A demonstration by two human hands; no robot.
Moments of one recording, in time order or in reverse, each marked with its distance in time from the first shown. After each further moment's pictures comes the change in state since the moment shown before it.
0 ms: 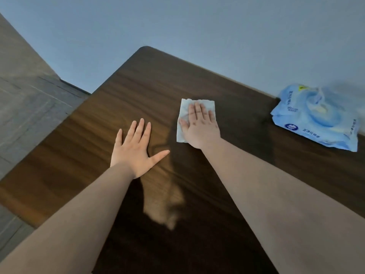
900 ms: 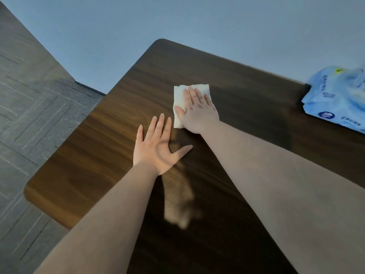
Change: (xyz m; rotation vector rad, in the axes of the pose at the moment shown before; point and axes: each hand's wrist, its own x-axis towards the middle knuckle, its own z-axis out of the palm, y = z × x) left_hand 0.004 -0.005 0.008 -0.052 0.032 0.050; right_hand 0.034 -0.052 0.006 0.031 0.097 -0.121
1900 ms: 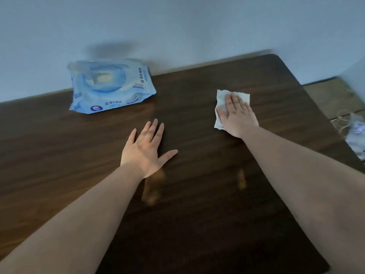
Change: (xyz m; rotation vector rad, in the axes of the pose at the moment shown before) left_hand -0.040 0.405 0.029 0.186 -0.183 0.821; right_hand -0.419 0.439 -0.024 0.095 0.087 0.975
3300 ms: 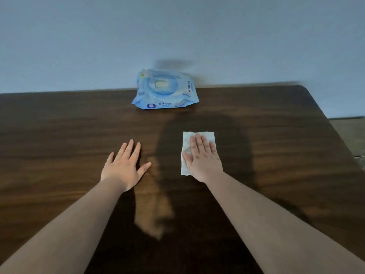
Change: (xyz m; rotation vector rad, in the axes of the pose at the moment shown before) left_hand -0.132 -0.107 0.009 -0.054 -0.063 -0.369; right_hand -0.123 -0.180 0.044 -0.022 -0.088 -0.333
